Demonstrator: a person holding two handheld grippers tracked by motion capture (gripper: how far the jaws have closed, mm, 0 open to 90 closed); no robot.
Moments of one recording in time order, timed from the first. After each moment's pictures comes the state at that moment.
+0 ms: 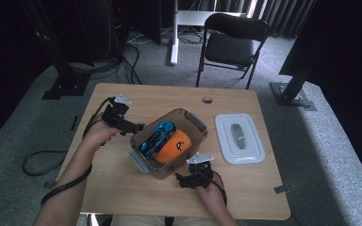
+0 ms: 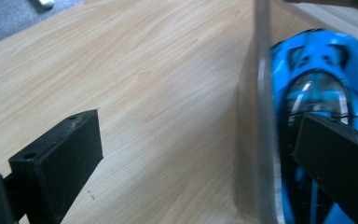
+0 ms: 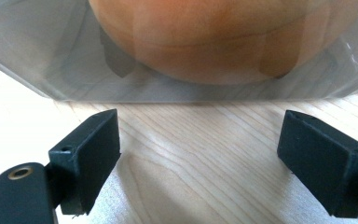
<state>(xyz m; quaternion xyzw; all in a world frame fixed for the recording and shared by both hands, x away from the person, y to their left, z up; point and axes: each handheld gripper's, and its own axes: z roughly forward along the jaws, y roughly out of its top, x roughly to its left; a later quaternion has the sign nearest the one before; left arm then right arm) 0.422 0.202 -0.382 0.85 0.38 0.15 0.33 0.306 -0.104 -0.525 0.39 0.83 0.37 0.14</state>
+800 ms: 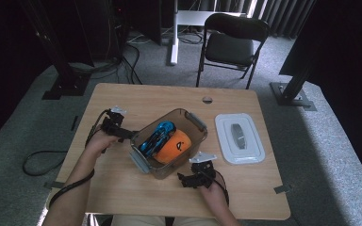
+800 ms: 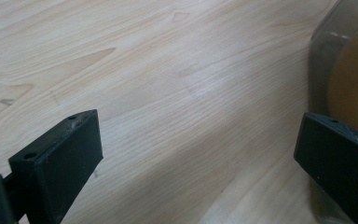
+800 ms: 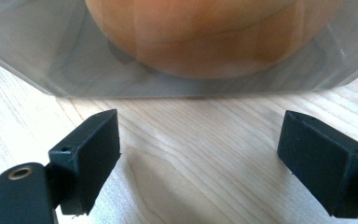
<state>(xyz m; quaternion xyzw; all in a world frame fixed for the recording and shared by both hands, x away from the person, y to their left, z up) 0.447 0.230 -0.467 0.83 0.43 0.12 0.32 0.306 -0.112 -0.521 0.40 0.83 0.37 0.13</state>
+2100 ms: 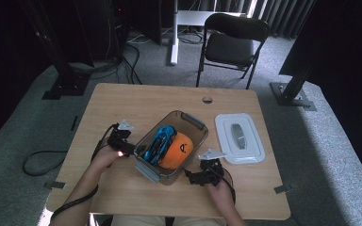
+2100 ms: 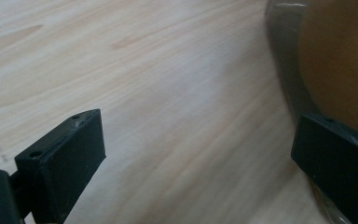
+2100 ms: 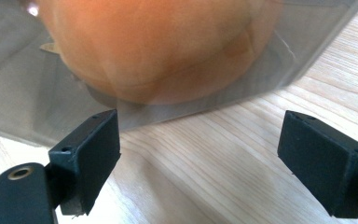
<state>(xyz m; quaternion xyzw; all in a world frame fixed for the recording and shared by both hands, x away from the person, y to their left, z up) 0.402 0.205 -0.490 0.85 0.39 0.12 0.34 0.308 -0.137 -0.510 0.42 0.81 0.39 0.13</state>
